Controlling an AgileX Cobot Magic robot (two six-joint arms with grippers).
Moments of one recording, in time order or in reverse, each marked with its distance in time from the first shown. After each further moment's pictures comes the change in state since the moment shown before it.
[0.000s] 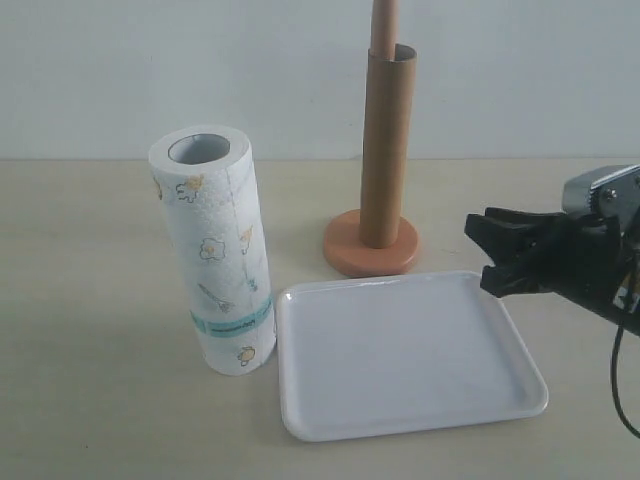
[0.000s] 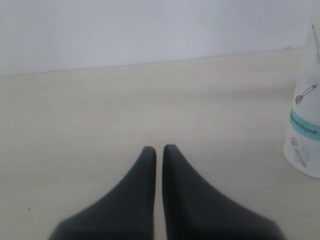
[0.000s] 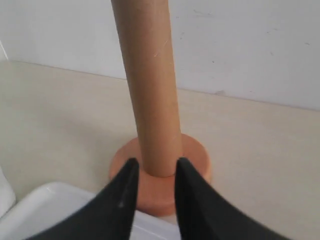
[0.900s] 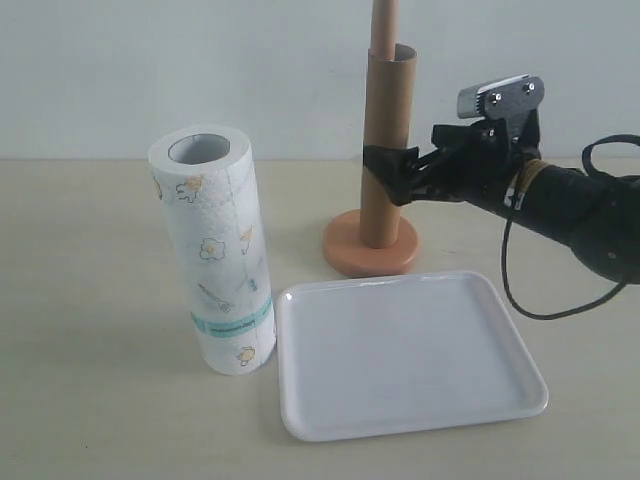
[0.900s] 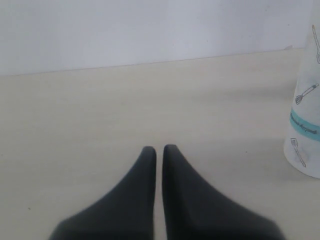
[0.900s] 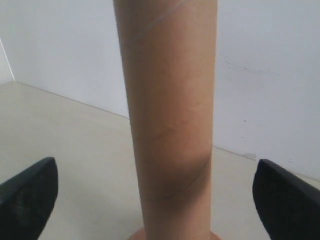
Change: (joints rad) left arm 0.000 0.000 0.000 0.000 0.000 0.000; right arm 0.204 0.081 -0.419 0.078 0.279 0.113
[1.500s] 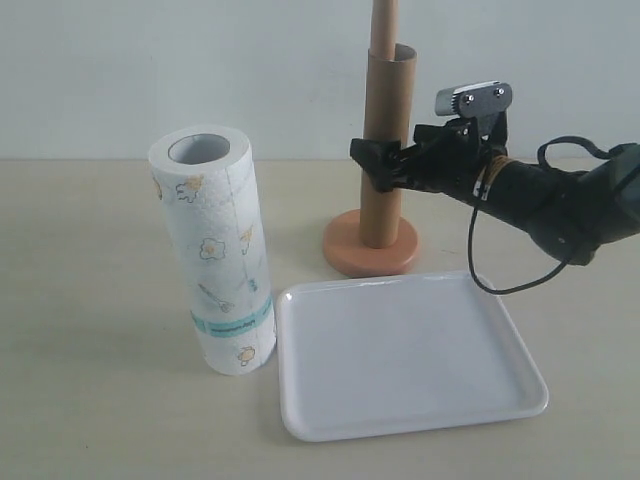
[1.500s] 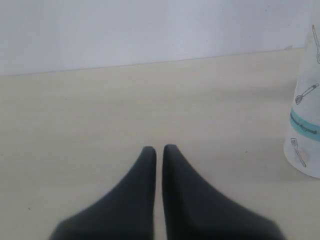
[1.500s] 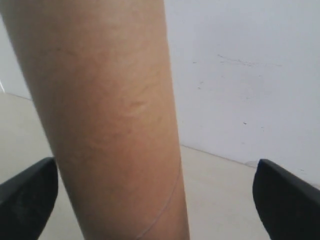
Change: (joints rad) left arm 0.000 0.000 0.000 0.000 0.000 0.000; right arm 0.000 0.190 -0.210 0.000 -0.004 0.065
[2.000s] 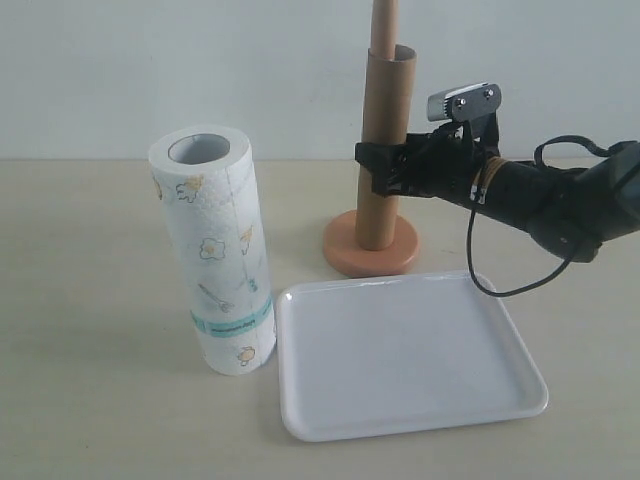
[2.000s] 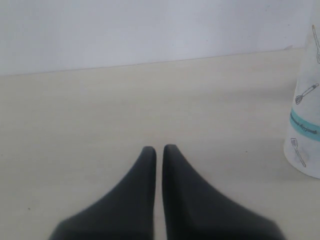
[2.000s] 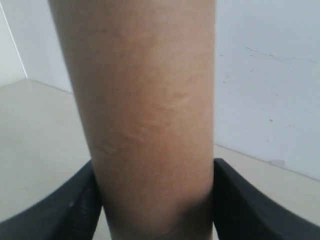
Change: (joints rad) left arm 0.000 0.000 0.000 0.000 0.000 0.000; right arm 0.000 0.001 -0.007 -0.104 -0.002 0.041
